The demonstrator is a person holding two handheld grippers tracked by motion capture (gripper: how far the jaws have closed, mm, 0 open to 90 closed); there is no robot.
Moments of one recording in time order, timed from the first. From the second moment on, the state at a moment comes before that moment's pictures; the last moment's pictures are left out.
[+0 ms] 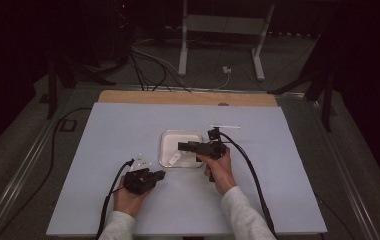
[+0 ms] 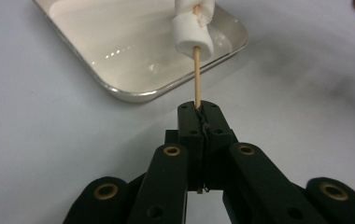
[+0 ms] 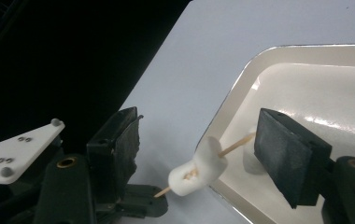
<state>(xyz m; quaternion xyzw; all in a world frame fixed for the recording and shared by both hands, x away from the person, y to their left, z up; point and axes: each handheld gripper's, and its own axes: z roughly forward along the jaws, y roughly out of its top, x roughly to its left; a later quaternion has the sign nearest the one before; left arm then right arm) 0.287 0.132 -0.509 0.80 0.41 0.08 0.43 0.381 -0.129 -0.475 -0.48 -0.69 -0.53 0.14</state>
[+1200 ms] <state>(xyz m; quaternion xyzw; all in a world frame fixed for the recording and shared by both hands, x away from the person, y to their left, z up) 0.281 0.139 -0.497 0.76 0.41 0.07 0.50 0.372 -0.109 -0.492 -0.48 -0.68 -0.53 0.18</state>
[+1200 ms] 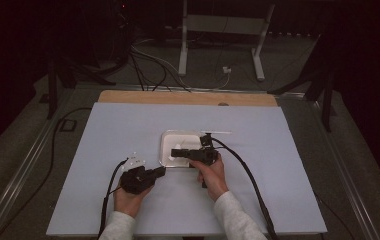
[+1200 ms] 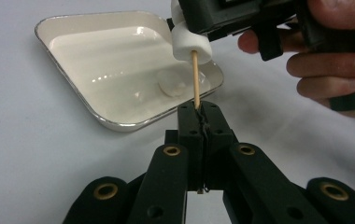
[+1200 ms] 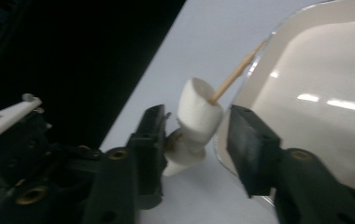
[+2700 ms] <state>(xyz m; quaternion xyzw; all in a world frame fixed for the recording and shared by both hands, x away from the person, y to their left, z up) 0.276 0.139 -0.494 0.77 0.39 0.08 0.49 0.380 -0.127 -0.477 -0.49 -0.64 -0.56 0.18</state>
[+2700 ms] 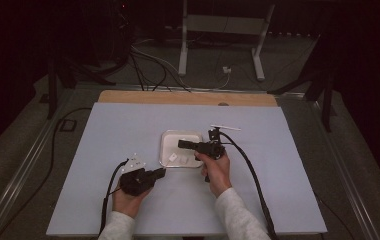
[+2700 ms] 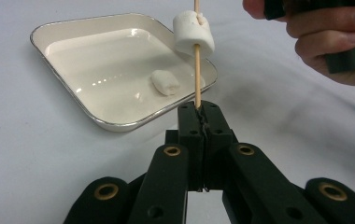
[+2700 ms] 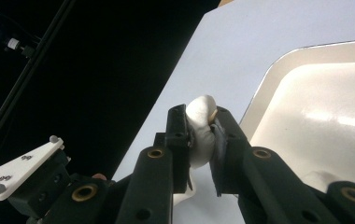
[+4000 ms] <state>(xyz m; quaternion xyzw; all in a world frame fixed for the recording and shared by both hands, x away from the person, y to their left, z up) 0.274 0.163 -0.496 0.76 0.43 0.09 0.49 0.393 -0.150 -0.483 -0.52 -0.71 -0.48 0.05</state>
